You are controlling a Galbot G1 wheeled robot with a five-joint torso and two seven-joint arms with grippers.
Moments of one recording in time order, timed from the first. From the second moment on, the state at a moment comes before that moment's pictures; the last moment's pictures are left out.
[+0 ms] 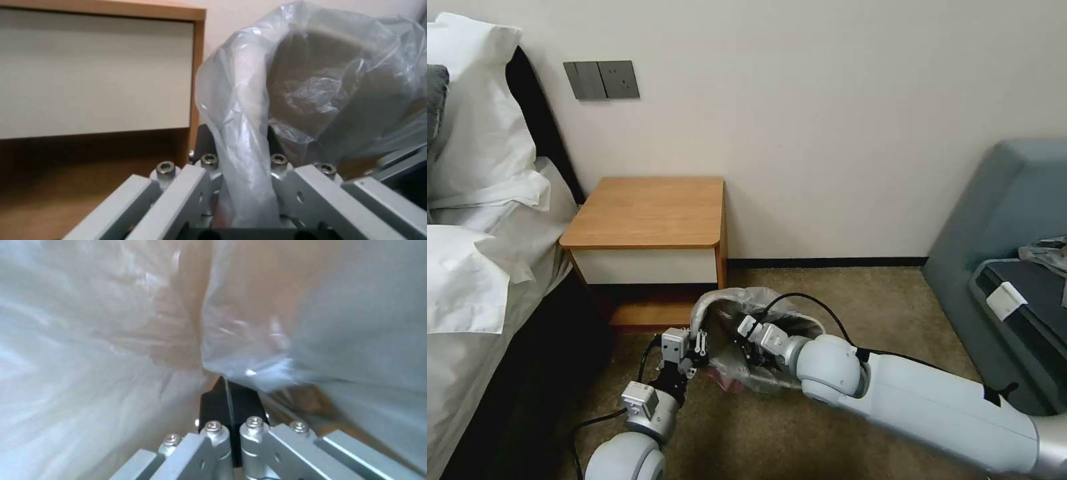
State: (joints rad) left arm 1.56 -1.39 -0.38 -2.11 -0.17 0.05 0.06; right arm -0.45 0.86 -0.69 1.99 0.61 -0.73 0.19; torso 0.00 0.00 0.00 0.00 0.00
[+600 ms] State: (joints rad) left arm 1.54 -1.39 -0.36 -2.09 -0.40 0.23 -0.14; right arm -0.75 0.71 -0.26 2.27 0.97 -0.72 0.23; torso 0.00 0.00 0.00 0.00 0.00
